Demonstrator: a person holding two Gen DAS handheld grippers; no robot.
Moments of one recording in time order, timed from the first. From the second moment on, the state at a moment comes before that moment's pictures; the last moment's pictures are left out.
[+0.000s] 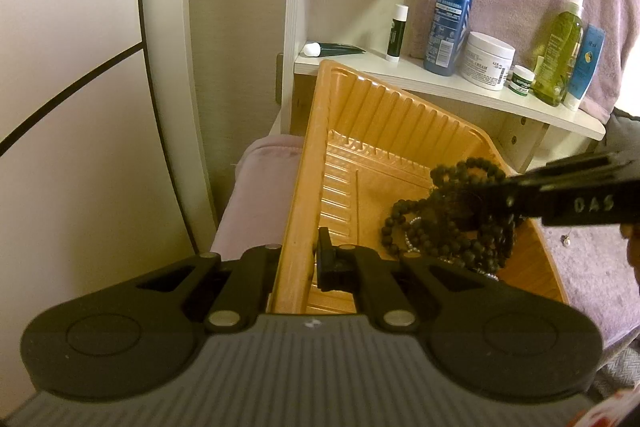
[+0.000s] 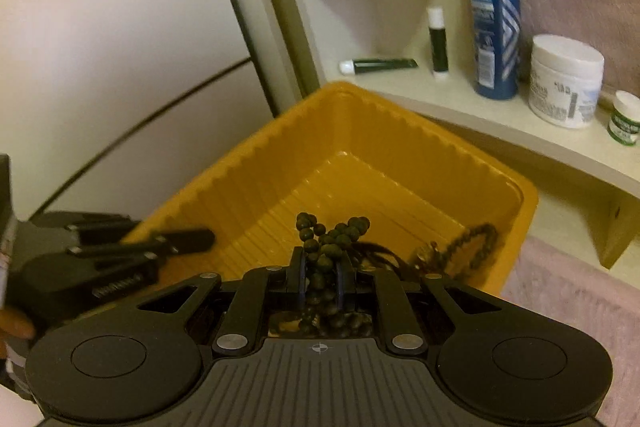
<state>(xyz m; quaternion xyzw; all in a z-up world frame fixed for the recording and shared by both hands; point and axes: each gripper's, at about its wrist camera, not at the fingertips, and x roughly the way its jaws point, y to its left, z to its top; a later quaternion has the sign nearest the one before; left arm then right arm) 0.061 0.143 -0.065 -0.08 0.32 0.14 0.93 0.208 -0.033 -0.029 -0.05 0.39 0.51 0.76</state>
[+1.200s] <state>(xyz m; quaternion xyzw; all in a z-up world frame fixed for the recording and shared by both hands) 0.066 0.144 -0.065 -0.08 0.33 0.14 0.93 0.198 -0.138 -0.010 0.05 0.38 0.43 0.82</state>
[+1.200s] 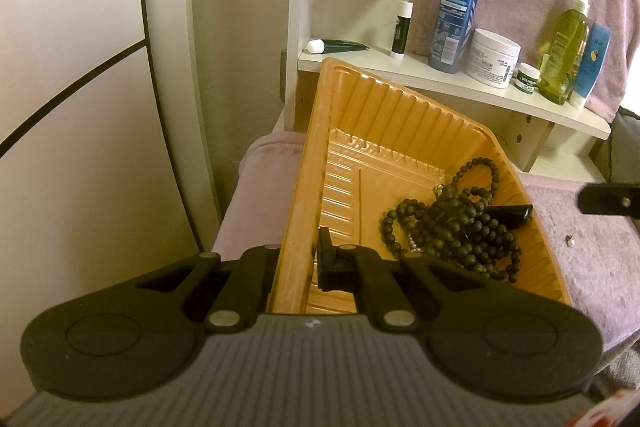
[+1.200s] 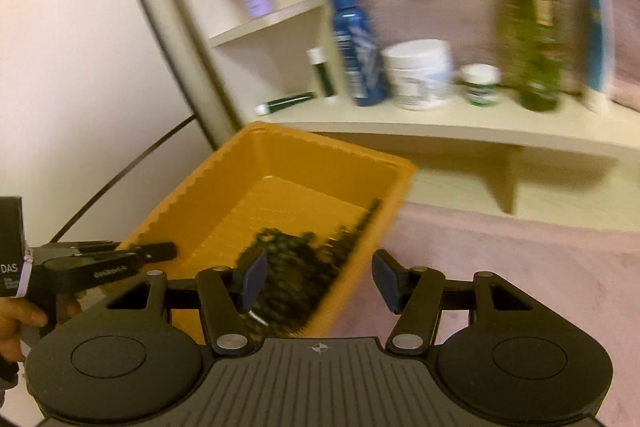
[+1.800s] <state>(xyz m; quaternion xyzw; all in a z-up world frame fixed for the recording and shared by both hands) 0.066 0.143 -0.064 -0.08 0.33 0.14 0.93 0.189 -0.209 -0.063 0.02 0.42 0.31 0.85</state>
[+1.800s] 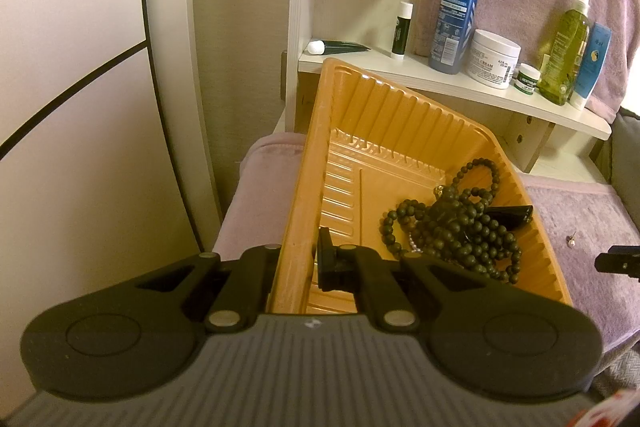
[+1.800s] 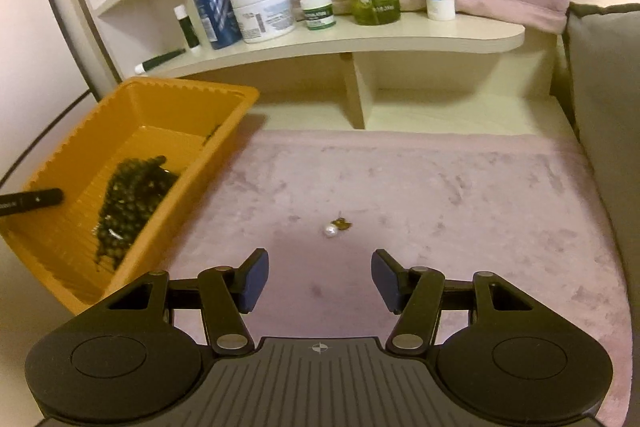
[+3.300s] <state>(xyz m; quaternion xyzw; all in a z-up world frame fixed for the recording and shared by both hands) 0.067 0.145 -0.067 -0.08 0.33 0.14 0.93 0.204 -0.177 -0.080 -0.04 0.37 0.29 0.88</state>
